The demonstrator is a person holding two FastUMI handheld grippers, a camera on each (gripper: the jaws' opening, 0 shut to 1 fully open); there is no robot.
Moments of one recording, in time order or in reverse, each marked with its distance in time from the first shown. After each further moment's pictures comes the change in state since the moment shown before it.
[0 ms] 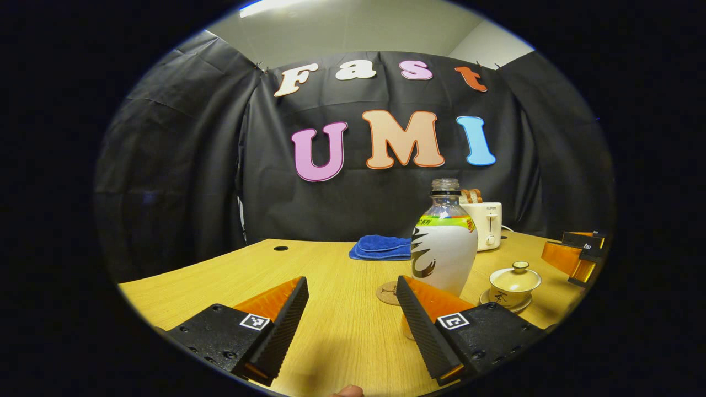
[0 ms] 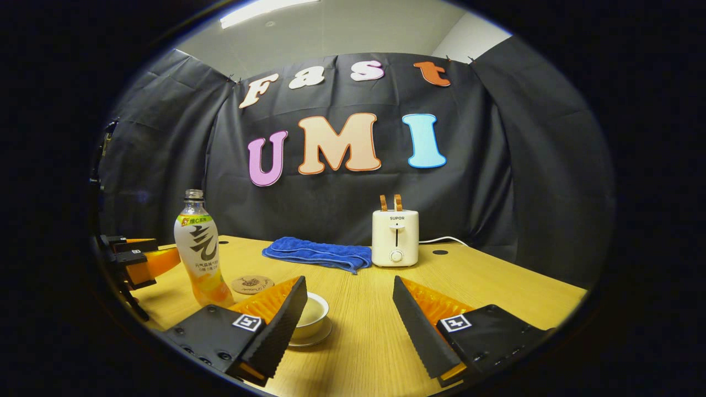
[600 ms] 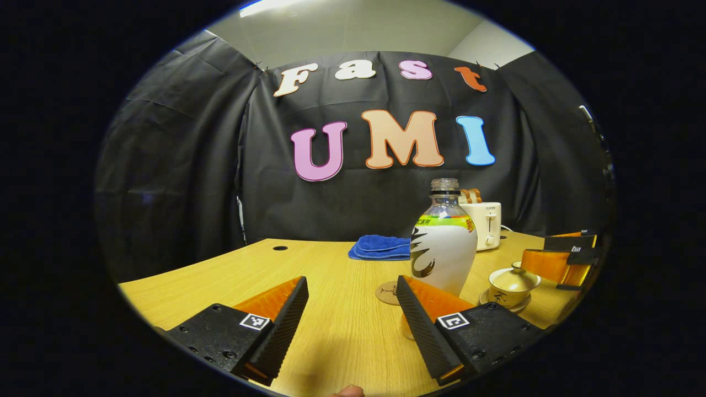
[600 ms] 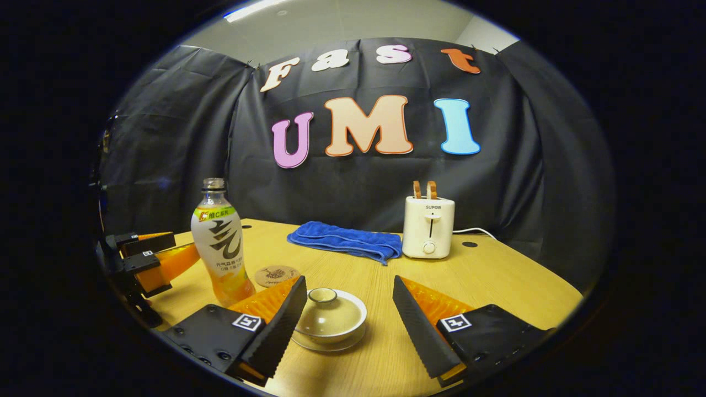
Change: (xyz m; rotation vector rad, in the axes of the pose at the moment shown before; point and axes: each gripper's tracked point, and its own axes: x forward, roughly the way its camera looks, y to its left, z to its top) left arm 0.001 -0.001 -0.001 -0.001 0.000 -0.001; right arm 0.019 0.051 -0.013 -0.043 0.125 0.138
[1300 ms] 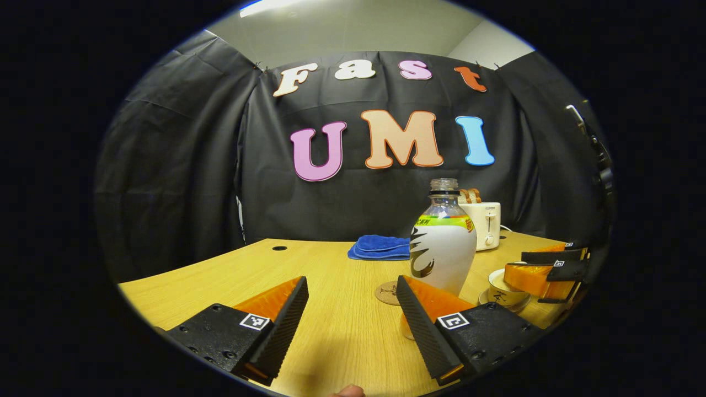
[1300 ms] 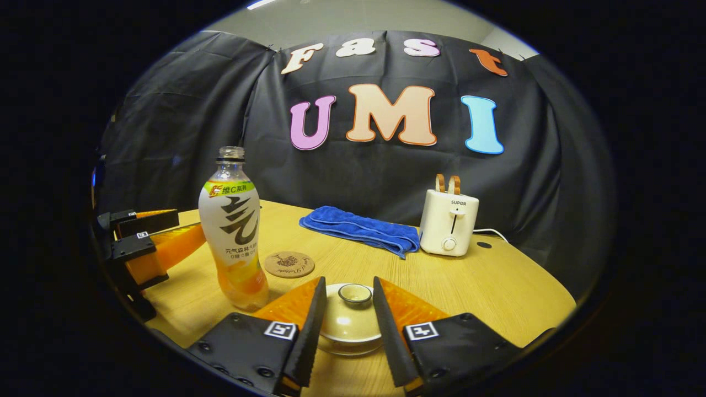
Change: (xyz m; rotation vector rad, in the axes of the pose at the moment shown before) left arm 0.001 -0.001 0.000 -0.001 0.000 -0.004; right arm 0.015 0.030 -0.015 -0.086 0.058 0.045
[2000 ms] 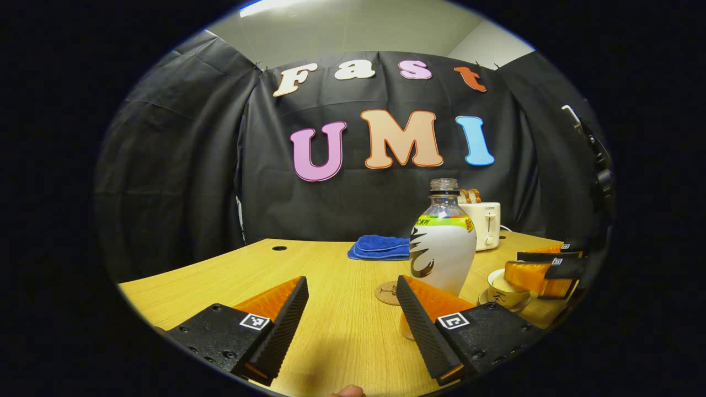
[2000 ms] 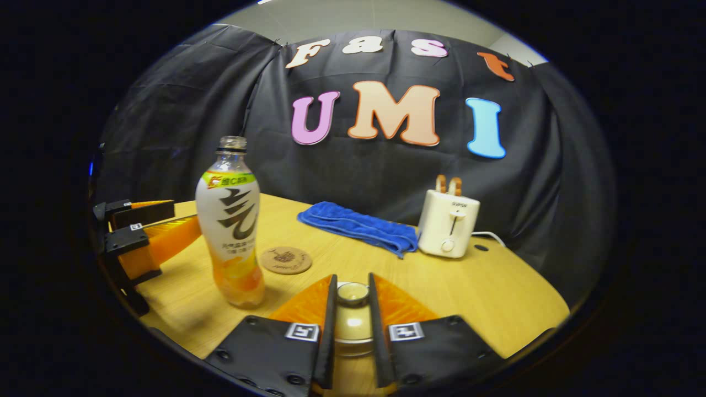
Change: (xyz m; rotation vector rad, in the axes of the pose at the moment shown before) left arm 0.000 0.000 0.001 0.000 0.000 0.001; right arm 0.005 -0.009 0.001 -0.028 0.005 -0.032
